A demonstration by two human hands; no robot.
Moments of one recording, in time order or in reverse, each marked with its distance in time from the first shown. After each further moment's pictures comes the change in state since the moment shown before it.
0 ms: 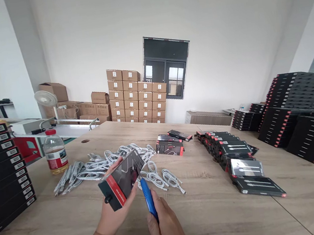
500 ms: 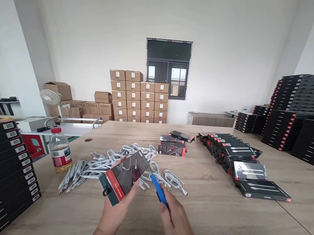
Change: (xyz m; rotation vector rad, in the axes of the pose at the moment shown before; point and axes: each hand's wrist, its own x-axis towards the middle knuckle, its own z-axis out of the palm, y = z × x) left_hand 0.002 0.001 -0.004 -0.112 0.001 -0.216; right_hand 0.013 0.006 -0.014 0.170 0.112 0.105
